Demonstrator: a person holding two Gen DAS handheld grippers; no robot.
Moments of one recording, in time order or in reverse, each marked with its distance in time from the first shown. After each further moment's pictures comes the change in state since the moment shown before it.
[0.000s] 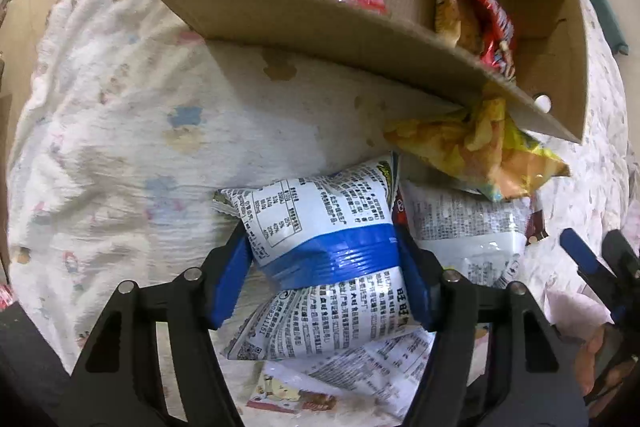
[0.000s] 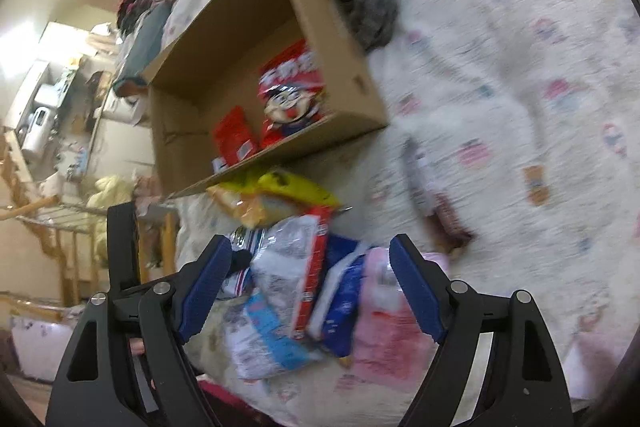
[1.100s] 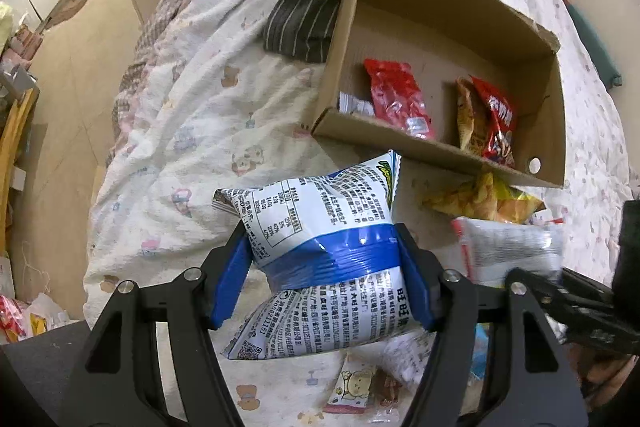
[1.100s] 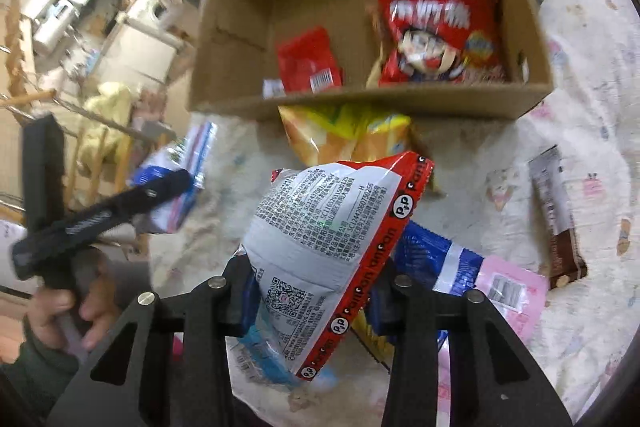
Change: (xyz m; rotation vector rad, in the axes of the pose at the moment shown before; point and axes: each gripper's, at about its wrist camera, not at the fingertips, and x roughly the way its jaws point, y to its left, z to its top) left arm -0.087 0.049 -0.014 -0.002 -0.283 0.071; right arm 0.066 0.083 -0.022 -0.301 0.128 -0.025
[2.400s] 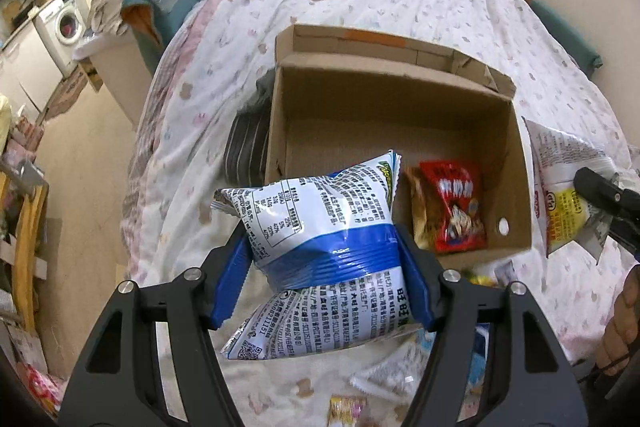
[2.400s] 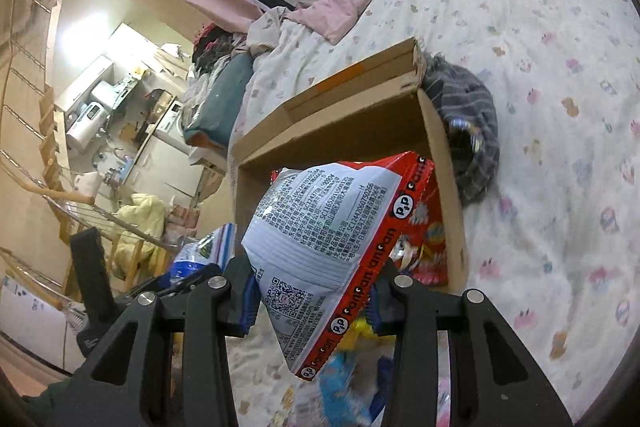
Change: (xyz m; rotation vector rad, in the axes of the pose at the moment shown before) left arm -0.035 -0.066 0.075 0.201 -0.212 0.058; right arm -0.103 -0.034 0.077 0.079 -0.402 0.094
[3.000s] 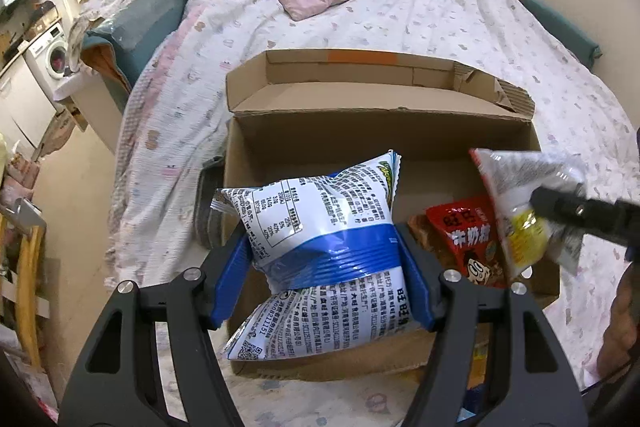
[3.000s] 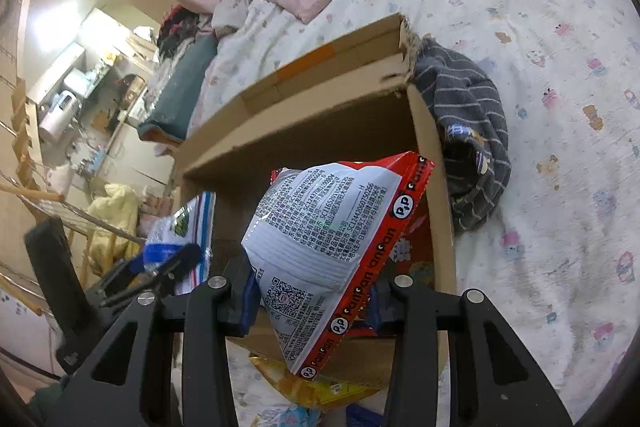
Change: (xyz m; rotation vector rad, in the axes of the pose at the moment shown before) left arm 0.054 -0.016 0.032 0.073 -0.067 -0.012; right arm 0.070 -0.022 0.026 0.004 0.090 -0.092
